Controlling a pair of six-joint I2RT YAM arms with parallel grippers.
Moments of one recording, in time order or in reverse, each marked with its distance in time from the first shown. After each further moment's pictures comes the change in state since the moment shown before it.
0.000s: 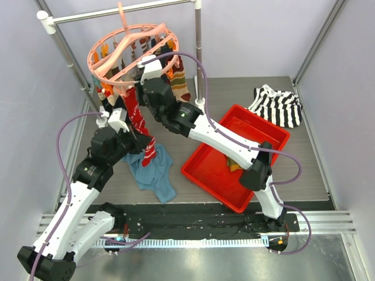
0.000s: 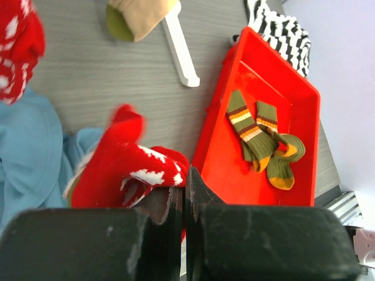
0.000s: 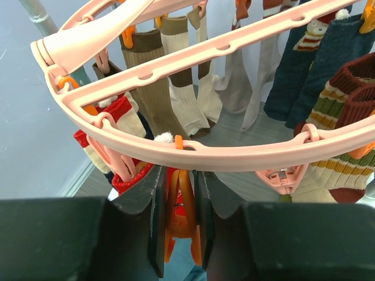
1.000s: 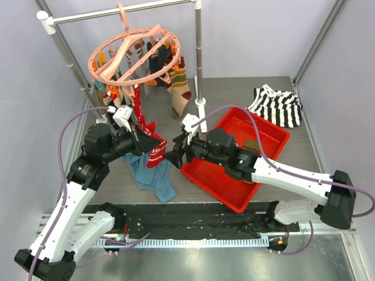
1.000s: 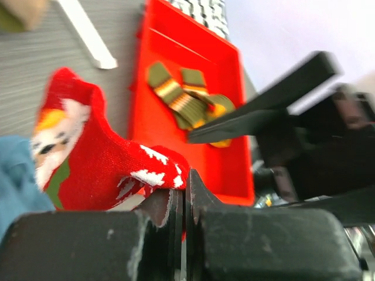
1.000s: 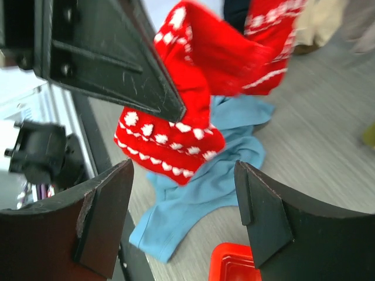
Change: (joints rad) left arm 0.000 0.006 0.108 -0.056 0.284 -0.003; right arm 0.000 -0.832 -1.279 0.391 -0.604 -0.067
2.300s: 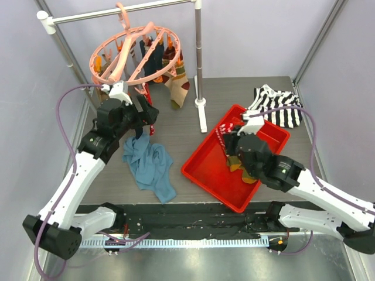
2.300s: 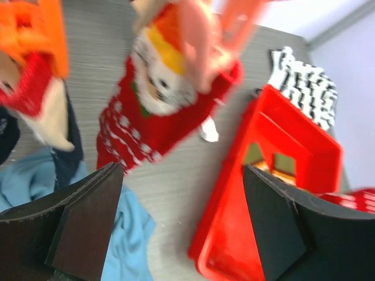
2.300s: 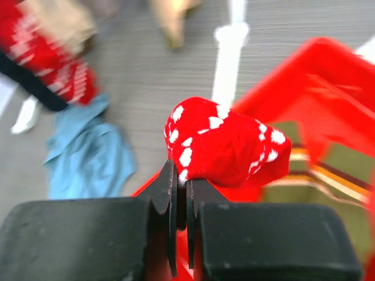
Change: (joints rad) left arm -0.003 0.271 0.201 0.037 -0.436 0.042; right arm -0.046 -0.330 -0.049 -0.507 0.697 0.373
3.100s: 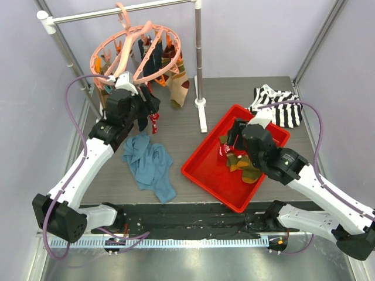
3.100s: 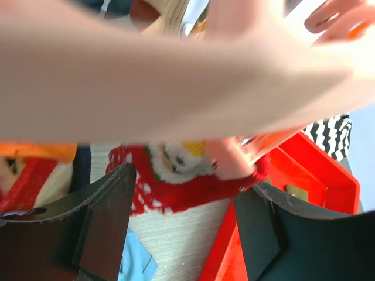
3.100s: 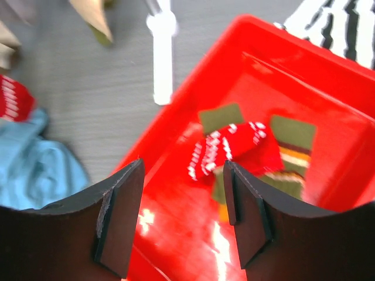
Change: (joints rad) left arm -0.004 0.183 0.051 0.151 -0.087 0.010; right arm -0.187 -0.010 0.034 -0.194 -0.006 0.066
